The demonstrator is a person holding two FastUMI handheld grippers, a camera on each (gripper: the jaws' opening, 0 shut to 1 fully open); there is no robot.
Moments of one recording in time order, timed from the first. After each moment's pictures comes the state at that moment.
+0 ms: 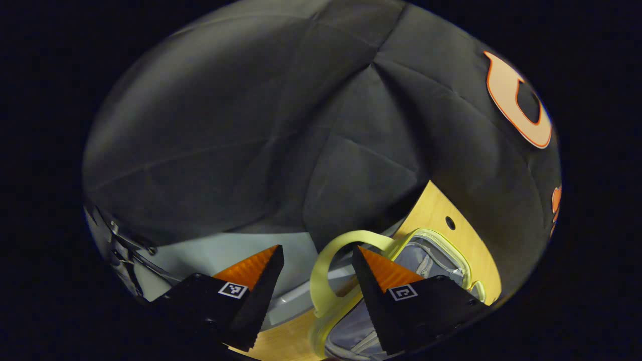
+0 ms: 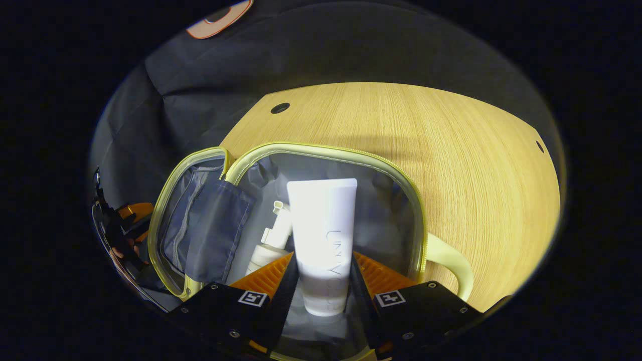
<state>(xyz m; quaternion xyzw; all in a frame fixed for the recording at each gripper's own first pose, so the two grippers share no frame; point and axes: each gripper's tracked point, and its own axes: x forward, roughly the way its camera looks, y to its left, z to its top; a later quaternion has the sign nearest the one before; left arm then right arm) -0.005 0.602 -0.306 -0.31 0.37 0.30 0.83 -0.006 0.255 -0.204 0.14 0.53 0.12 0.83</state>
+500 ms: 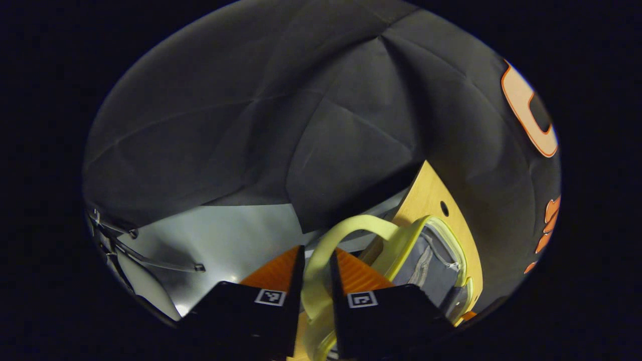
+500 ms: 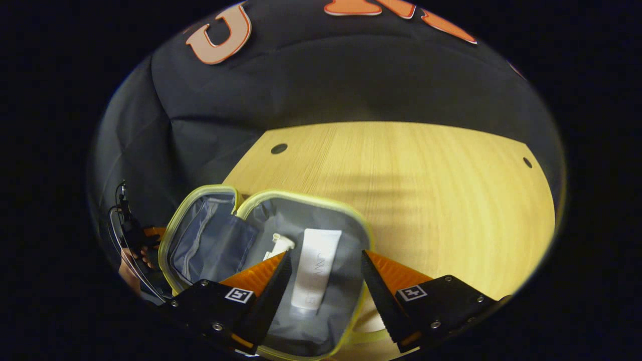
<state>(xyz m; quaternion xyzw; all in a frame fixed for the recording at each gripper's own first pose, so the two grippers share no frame) 0.007 0.585 -0.344 -0.35 0.43 0.23 0.80 0.019 0.195 -0.140 0.14 0.42 0.09 0.89</state>
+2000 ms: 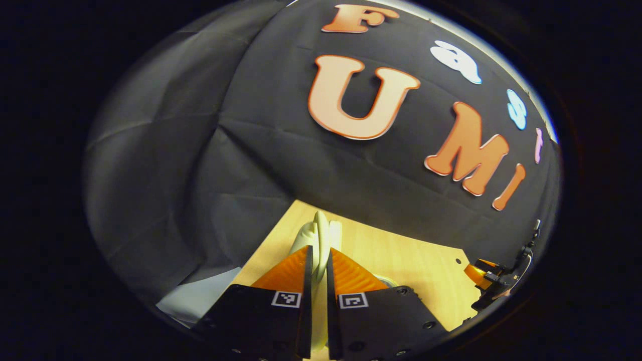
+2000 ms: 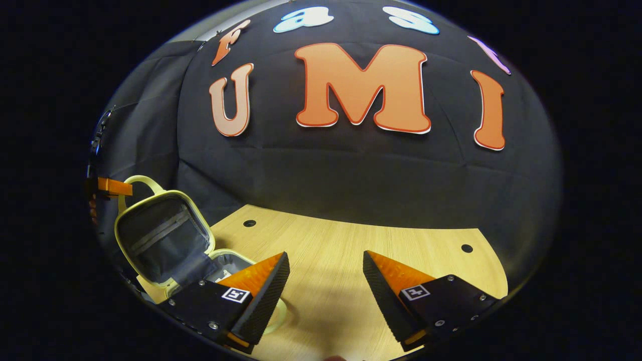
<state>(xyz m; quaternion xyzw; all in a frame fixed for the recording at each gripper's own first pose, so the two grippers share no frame) 0.030 0.375 -0.040 -0.17 0.26 0.03 0.95 0.019 0.014 -0.011 0.05 0.20 0.06 0.98</state>
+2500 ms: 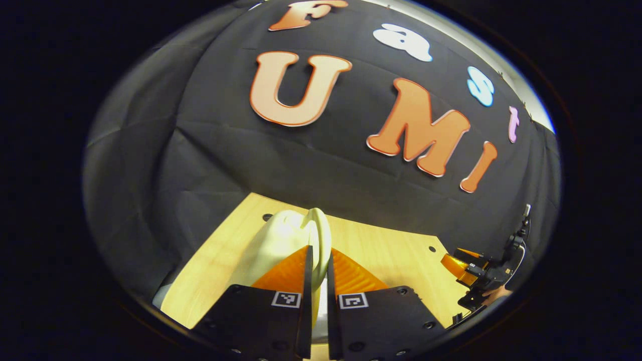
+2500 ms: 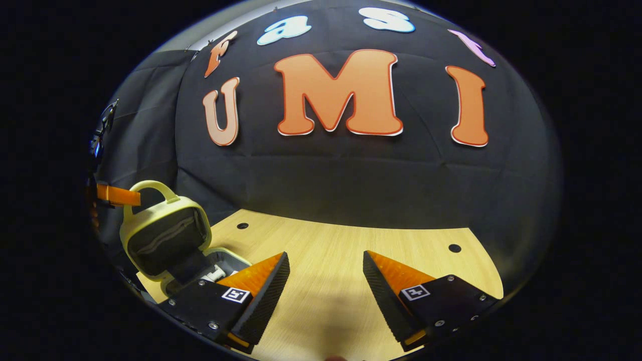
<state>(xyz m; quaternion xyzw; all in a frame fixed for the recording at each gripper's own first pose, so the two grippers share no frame) 0.019 0.218 -0.027 -0.16 0.27 -0.05 0.95 -0.007 -0.050 -0.012 0.07 0.18 0.05 0.98</state>
